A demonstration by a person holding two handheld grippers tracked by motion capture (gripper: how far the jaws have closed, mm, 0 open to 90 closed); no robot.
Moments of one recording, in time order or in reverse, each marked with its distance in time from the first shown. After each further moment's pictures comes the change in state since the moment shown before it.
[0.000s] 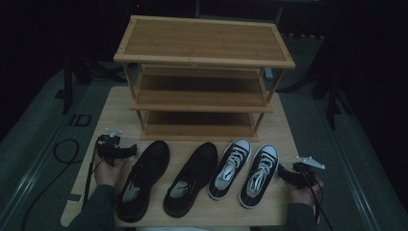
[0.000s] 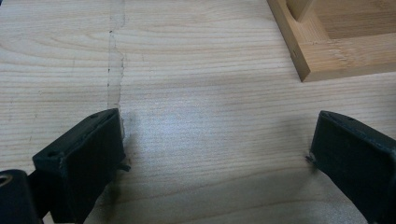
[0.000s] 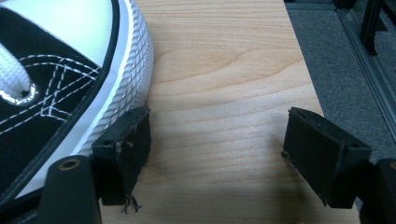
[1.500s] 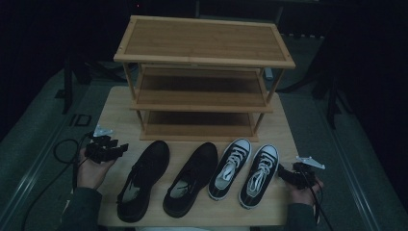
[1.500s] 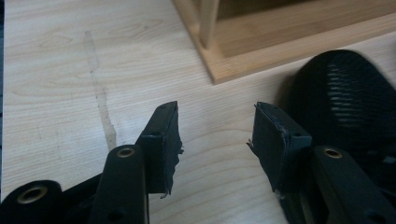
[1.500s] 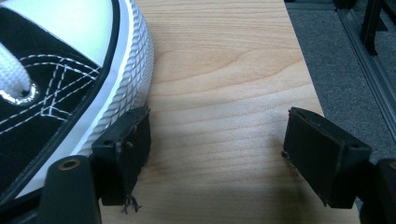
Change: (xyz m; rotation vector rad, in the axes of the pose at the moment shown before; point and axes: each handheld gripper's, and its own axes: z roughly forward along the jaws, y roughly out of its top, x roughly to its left) left arm 0.005 0.019 -0.083 -0.020 -0.215 0.137; right arm 0.000 0.000 0.000 0.000 0.001 0.000
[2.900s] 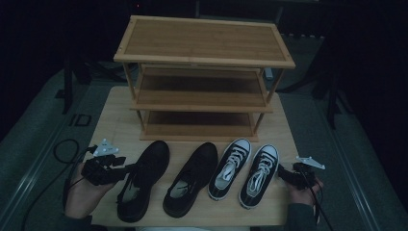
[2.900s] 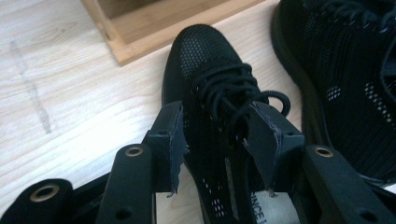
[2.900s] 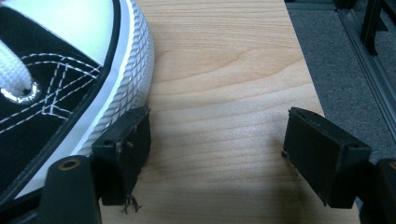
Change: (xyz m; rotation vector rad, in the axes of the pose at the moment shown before) left arm -0.073 -0.007 -0.077 0.082 -0.117 0.149; right arm 0.000 0.000 0.000 0.000 0.001 0.000
